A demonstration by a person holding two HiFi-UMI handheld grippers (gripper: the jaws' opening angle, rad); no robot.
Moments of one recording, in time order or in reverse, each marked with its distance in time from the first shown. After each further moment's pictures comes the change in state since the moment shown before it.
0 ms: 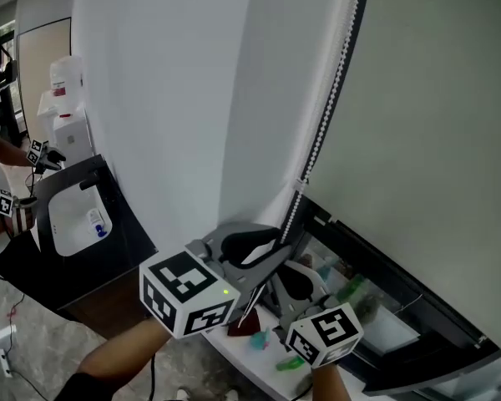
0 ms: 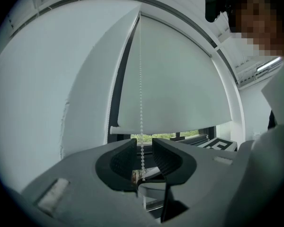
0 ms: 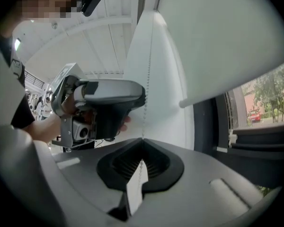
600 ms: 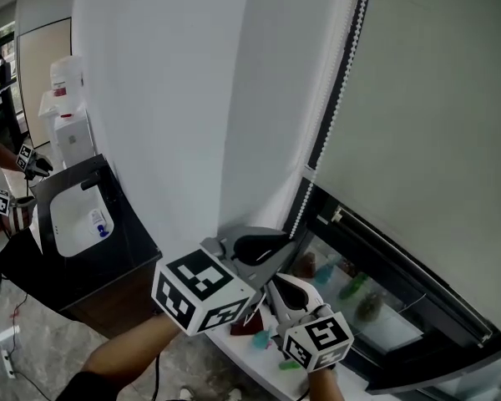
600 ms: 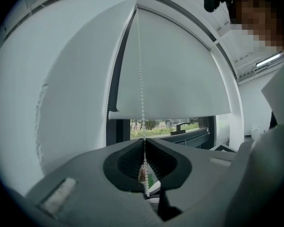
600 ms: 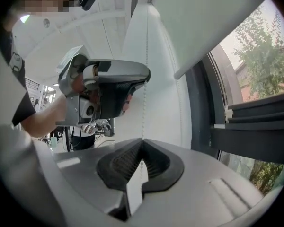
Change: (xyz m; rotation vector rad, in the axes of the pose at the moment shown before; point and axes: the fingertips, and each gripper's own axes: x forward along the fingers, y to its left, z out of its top) left arm 0.015 0.003 -0.015 0.026 0.070 -0.014; right arm -0.002 0.000 -0.057 0.058 0.096 -0.015
